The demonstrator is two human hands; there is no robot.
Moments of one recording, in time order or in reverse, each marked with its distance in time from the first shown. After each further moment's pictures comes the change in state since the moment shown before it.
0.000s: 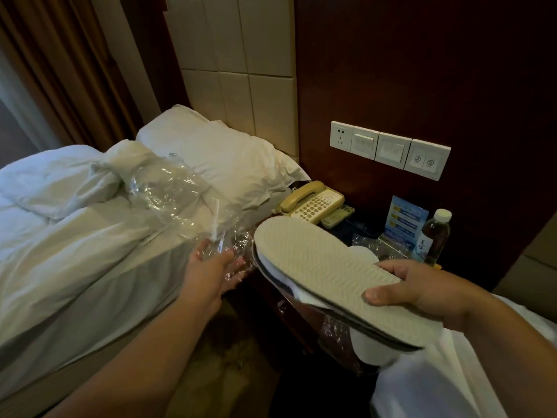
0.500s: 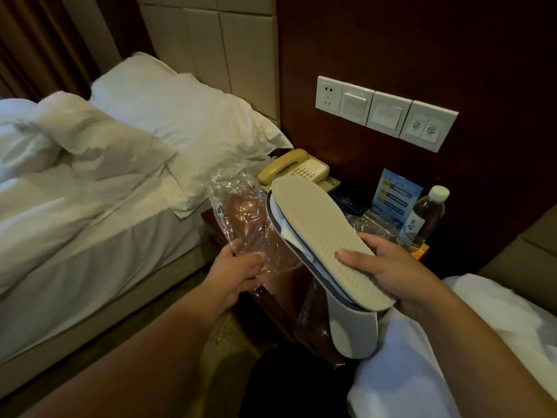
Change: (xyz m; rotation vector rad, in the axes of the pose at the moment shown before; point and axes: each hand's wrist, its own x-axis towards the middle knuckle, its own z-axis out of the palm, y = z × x) left_hand 0.054 -0.087 0.057 0.291 -0.211 -0.272; right_hand 0.062 0.039 -0.012 0.233 0.319 -0.068
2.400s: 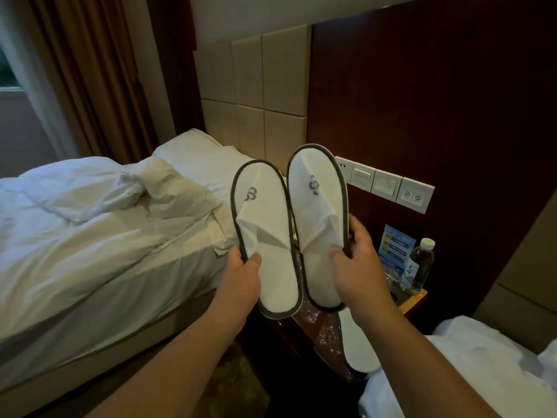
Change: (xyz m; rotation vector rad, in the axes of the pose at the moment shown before) left_hand -0.182 0.050 -0.018 0.063 0.176 0.567; right_hand -0.089 -0.074 0.130 -0.102 0.376 -0.463
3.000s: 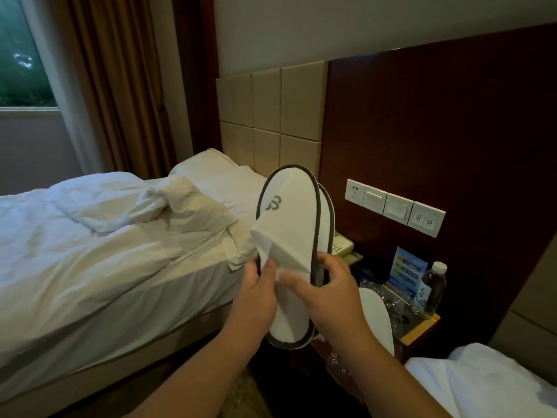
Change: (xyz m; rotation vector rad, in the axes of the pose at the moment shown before) left_hand -0.044 0.031 -0.015 -0.007 -0.003 0.062; right_hand -0.039 -0.018 0.050 -0.083 -0.069 -0.127
